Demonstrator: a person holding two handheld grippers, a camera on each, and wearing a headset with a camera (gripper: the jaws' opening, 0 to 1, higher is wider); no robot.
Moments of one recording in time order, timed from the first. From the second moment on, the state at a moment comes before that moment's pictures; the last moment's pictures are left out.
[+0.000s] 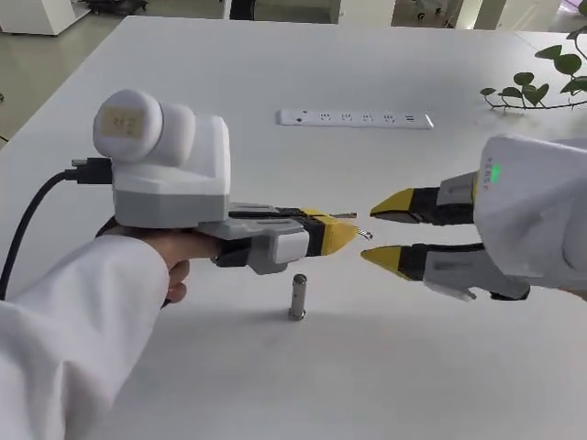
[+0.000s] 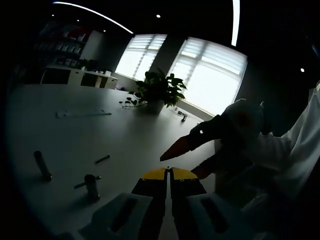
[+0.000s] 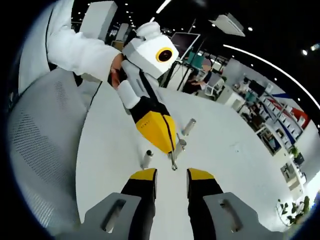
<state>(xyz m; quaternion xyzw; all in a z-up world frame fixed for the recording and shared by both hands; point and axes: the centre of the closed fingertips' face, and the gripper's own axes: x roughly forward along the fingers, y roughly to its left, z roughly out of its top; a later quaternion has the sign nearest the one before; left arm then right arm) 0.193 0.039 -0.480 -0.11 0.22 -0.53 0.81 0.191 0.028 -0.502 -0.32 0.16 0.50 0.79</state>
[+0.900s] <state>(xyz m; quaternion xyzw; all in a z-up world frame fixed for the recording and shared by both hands) 0.156 0.043 -0.506 0.06 0.18 -0.62 0.76 0.157 0.041 -0.520 -0.22 0.22 0.58 0.75</state>
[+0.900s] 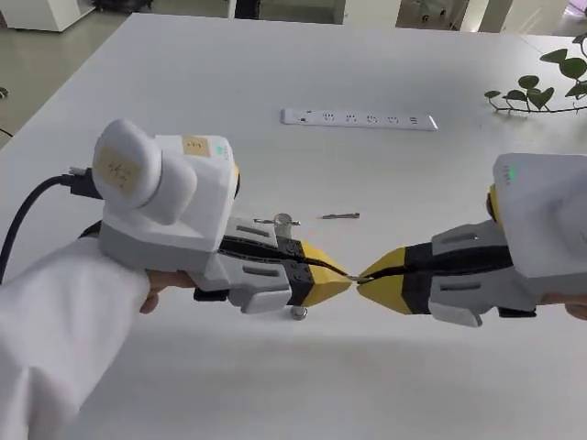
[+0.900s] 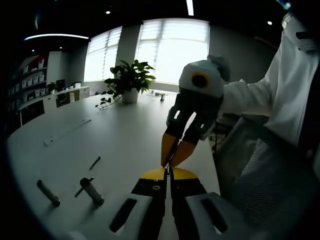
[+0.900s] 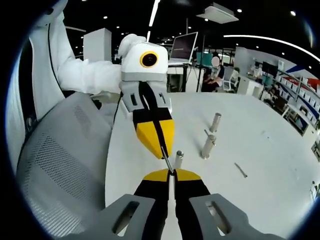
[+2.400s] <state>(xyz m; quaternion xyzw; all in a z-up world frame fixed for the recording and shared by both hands) 0.192 0.073 -0.557 0.20 0.21 -0.59 0.76 0.189 0.052 -0.573 -0.29 0.27 0.59 0.71</state>
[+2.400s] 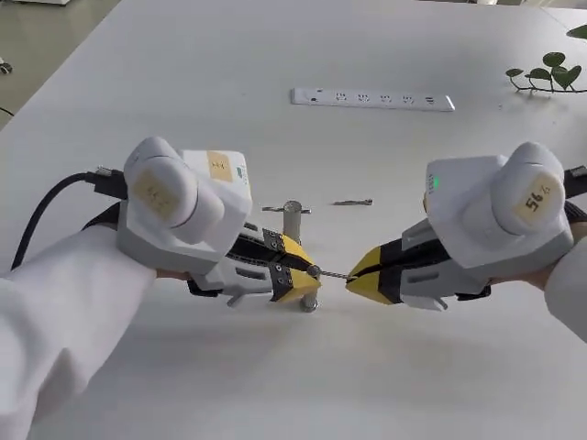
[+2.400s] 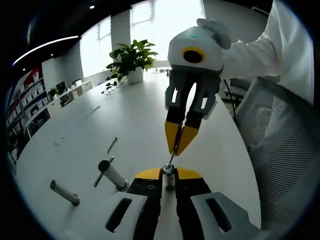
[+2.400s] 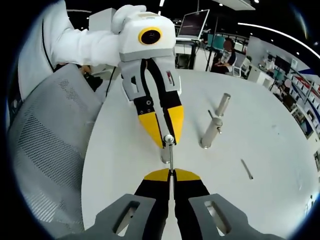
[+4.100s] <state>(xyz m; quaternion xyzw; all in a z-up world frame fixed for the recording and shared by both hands) 0.188 0.067 -0.561 0.21 0.22 -0.60 0.74 0.183 0.070 -0.563 -0.33 0.26 0.61 0.67</state>
